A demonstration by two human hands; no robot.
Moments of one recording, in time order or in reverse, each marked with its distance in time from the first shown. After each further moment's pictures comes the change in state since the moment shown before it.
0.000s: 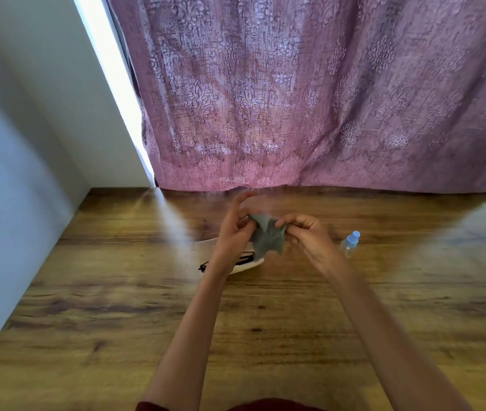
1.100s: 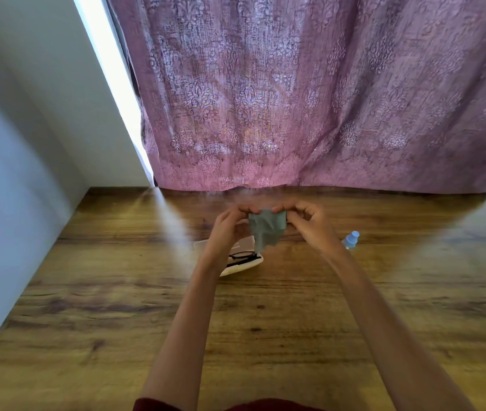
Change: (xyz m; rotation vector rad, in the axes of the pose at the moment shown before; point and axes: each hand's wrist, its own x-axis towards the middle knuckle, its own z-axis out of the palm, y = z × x) left_hand 0.008 0.004 -0.014 -0.144 -0.019 -0.235; right_hand 0.008 -0.016 -0.003 -0.260 -0.030 -0.248
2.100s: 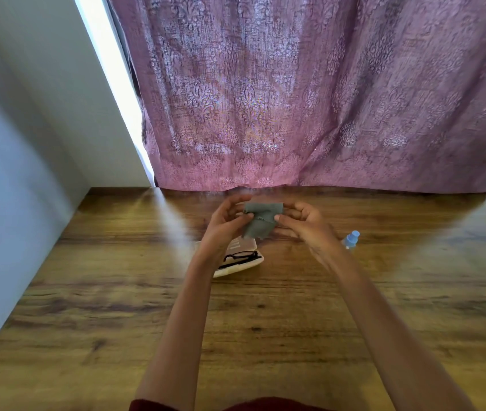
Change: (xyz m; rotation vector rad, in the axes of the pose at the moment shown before) left_hand 0.005 -0.002 -0.013 -0.018 -0.030 0.074; right_hand -0.004 -0.005 0.008 0.264 0.016 0.237
